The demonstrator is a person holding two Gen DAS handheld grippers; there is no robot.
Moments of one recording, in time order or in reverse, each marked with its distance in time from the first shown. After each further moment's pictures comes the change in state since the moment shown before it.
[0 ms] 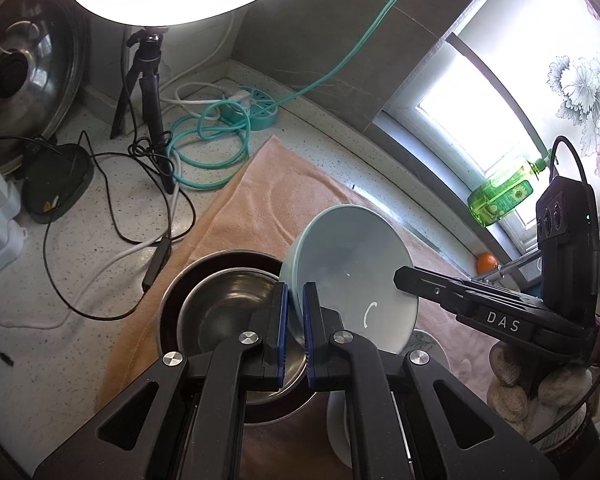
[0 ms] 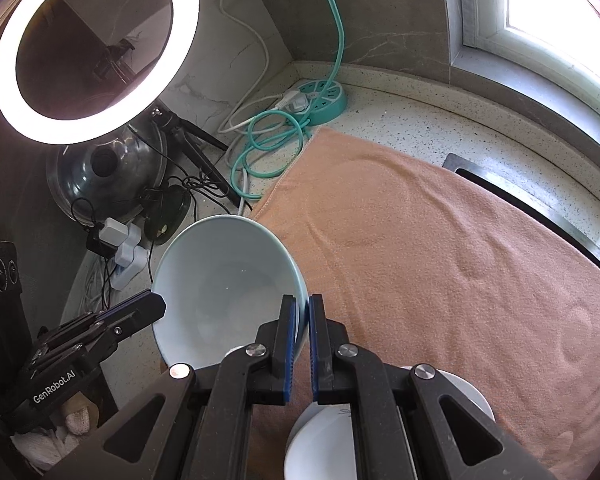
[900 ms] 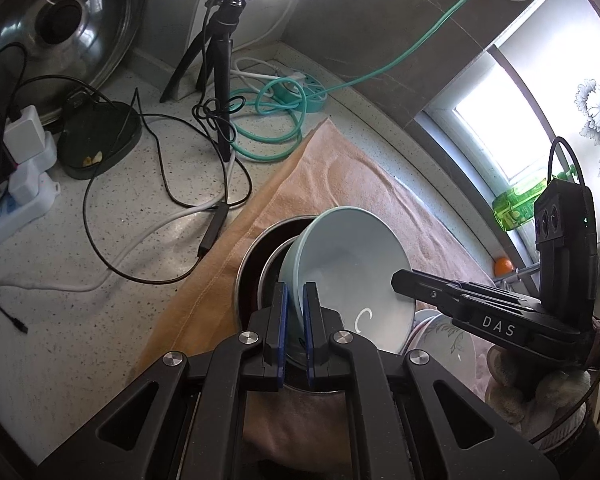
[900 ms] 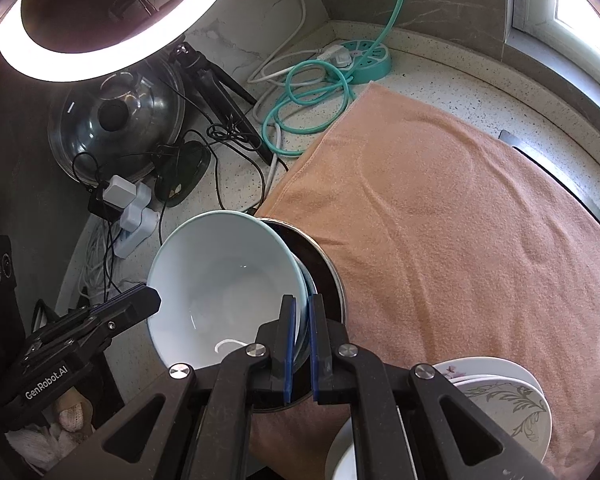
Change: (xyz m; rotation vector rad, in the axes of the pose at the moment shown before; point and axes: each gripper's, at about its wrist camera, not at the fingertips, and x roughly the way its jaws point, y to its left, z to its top) left arm -0.008 0.051 -0.019 -0.090 0.040 0.041; right arm 0.048 0.043 -0.015 -0.053 0.104 0.020
